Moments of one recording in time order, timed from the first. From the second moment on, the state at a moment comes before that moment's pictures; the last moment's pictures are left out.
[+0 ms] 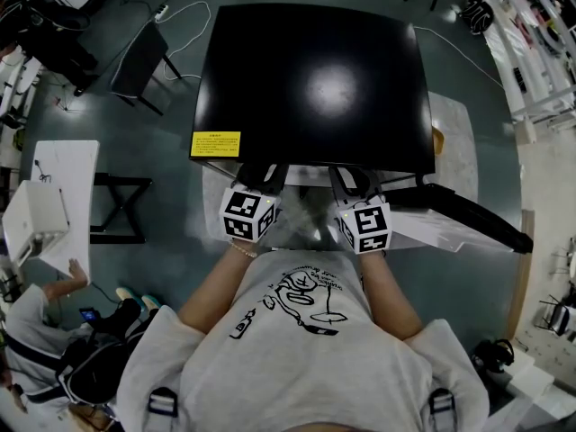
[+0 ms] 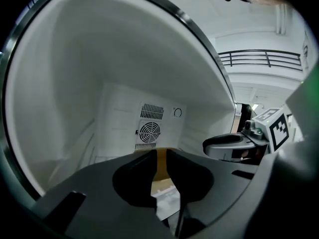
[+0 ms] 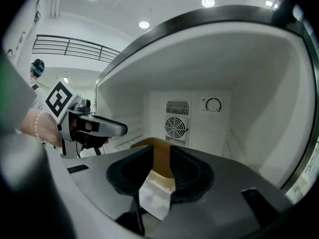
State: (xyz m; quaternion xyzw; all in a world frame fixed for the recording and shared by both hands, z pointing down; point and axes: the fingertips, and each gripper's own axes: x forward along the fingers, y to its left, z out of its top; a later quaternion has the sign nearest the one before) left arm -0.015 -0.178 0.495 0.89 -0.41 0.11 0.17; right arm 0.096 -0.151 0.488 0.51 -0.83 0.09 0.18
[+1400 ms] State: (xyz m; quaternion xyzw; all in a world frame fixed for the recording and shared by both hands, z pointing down) left arm -0.021 -0.212 0.552 0.85 -0.45 0.14 0.22; right arm 0.126 -0.185 0.549 0.55 -0.80 0.16 0.20
